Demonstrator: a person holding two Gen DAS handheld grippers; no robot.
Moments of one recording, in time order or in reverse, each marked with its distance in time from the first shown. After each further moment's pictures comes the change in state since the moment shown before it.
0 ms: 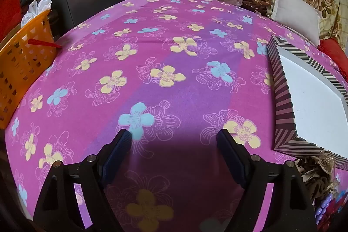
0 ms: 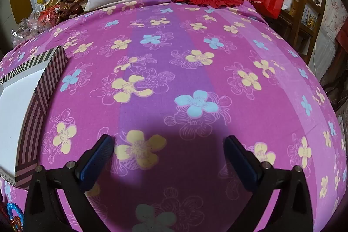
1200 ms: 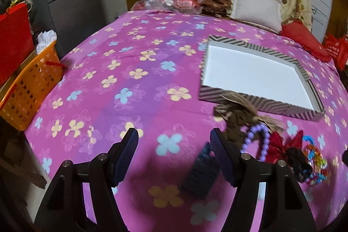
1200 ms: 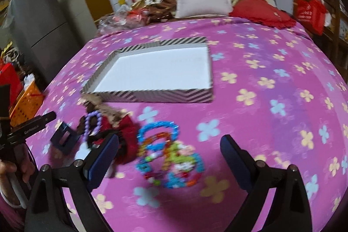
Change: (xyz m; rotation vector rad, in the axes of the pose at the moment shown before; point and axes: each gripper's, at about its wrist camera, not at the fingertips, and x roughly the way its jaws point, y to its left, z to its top) left arm -0.135 -0.045 -0.059 0.158 -0.075 -0.080; right arm -0.191 0.126 -0.132 -0.148 -0.090 0.412
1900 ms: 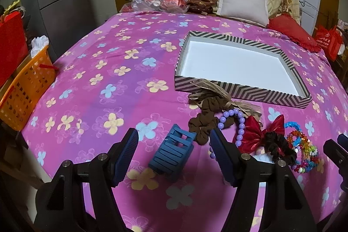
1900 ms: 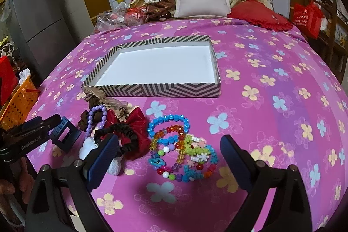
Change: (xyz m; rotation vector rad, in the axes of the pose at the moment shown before) left arm -0.017 -0.030 -0.016 0.041 0.002 -0.039; right arm -0.002 0.024 -0.010 -0.009 -0.002 -0.065
